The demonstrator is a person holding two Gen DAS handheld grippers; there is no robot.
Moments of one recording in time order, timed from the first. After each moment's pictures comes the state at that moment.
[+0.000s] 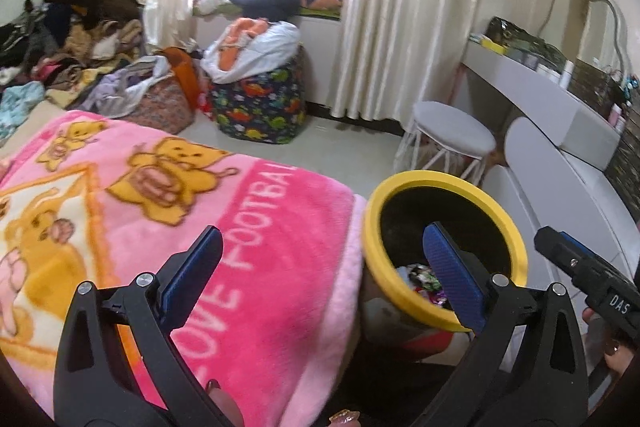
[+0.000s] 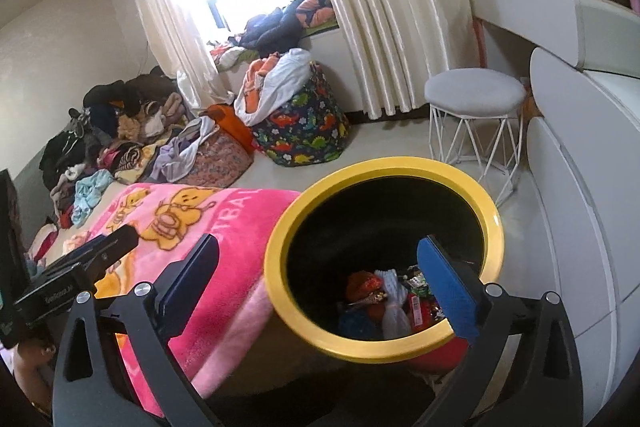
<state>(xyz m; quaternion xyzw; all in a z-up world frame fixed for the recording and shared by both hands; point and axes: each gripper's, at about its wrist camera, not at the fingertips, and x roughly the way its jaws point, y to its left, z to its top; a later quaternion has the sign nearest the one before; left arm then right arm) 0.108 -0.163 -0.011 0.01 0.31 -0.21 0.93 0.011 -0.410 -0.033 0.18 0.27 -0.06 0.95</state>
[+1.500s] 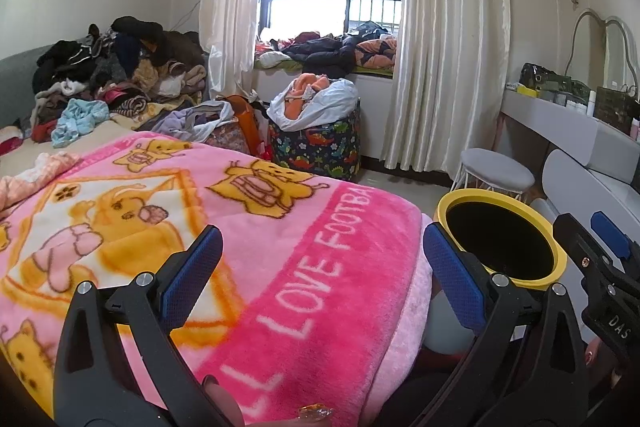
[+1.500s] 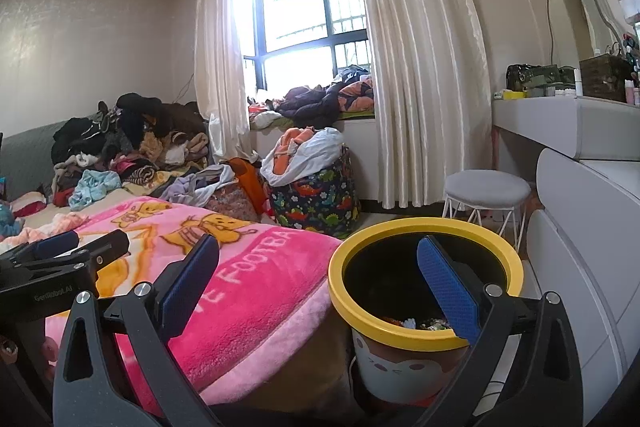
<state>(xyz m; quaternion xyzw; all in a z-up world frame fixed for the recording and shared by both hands) 0.023 -0.067 -0.030 0.00 0.20 -0.13 0.97 -0.056 -0.301 -0.058 0.05 0.10 -0.06 0.99</state>
